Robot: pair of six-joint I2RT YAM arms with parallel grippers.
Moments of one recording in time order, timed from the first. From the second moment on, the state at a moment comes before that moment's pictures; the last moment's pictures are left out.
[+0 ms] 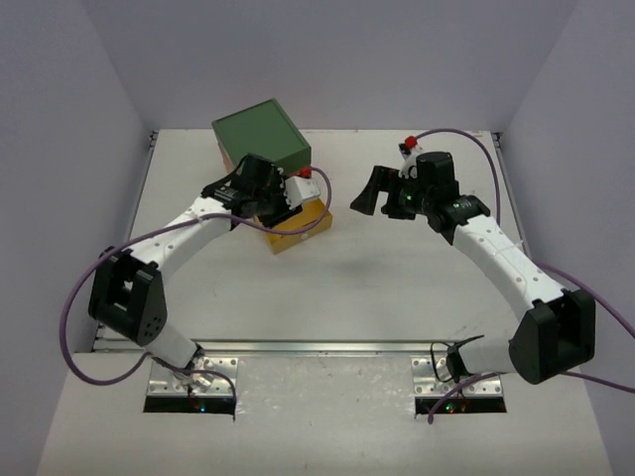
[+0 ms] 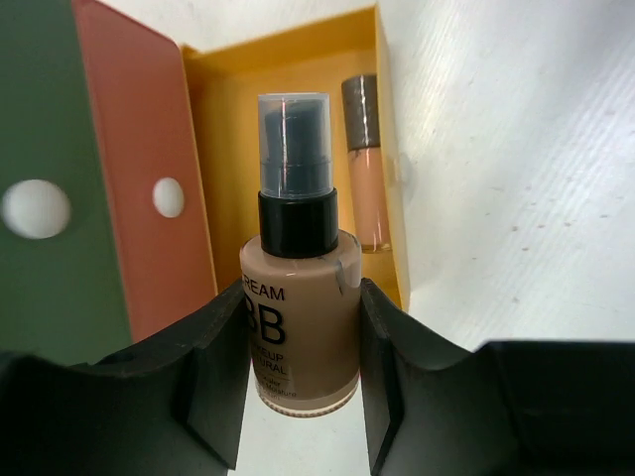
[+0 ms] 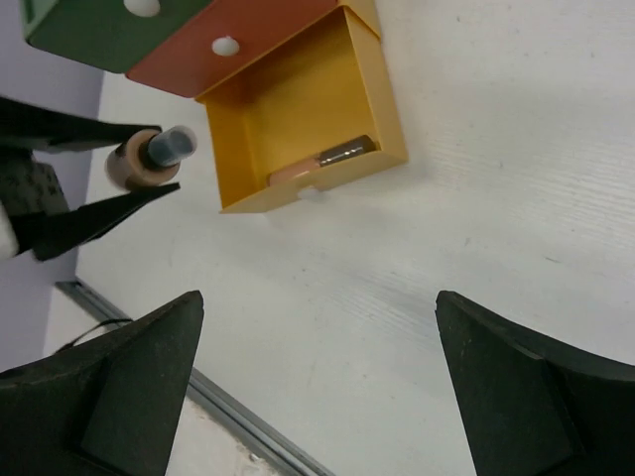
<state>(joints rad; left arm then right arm) -0.42 1.49 1.20 -0.51 0.25 0.71 0.33 1.36 1.07 -0.31 -0.35 0.49</state>
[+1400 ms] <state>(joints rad) -0.37 1.78 1.90 -0.62 0.11 0.54 0.37 1.45 0.75 0.01 -0.30 0.85</state>
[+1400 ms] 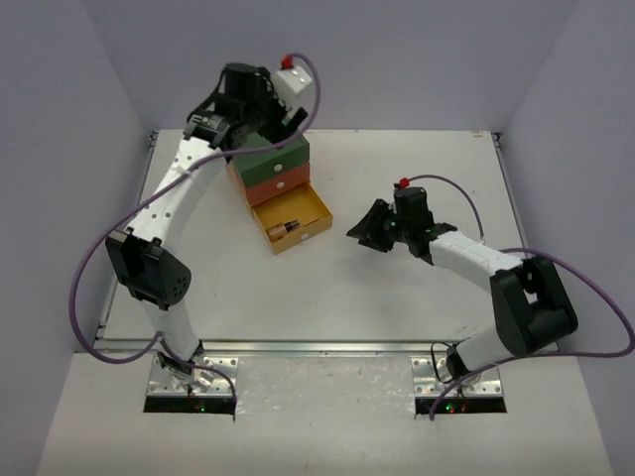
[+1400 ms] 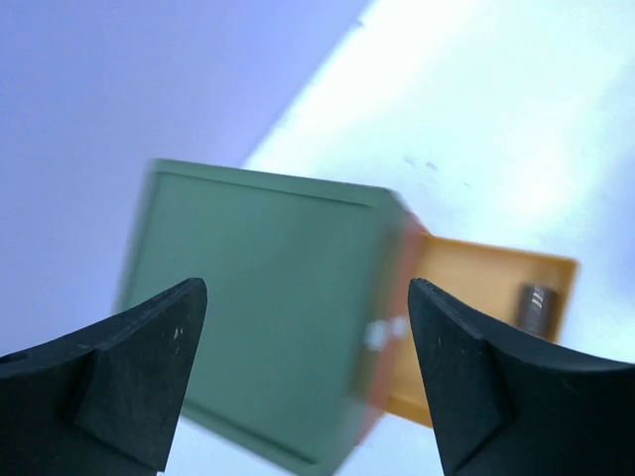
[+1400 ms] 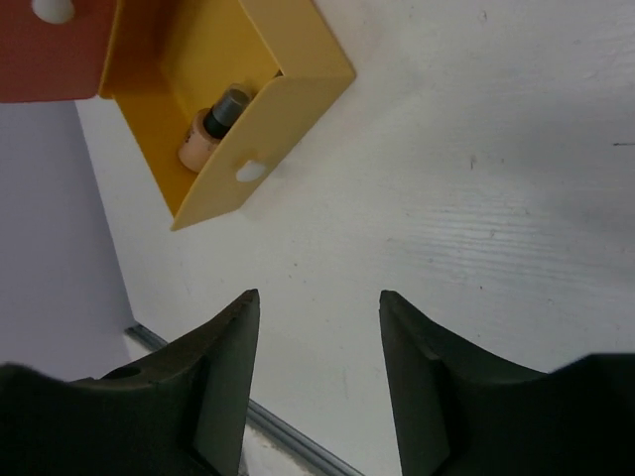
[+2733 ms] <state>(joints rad) -0.07 1.91 1.77 -0.34 0.03 0.45 0.49 2.34 1.50 0.20 -0.32 1.50</state>
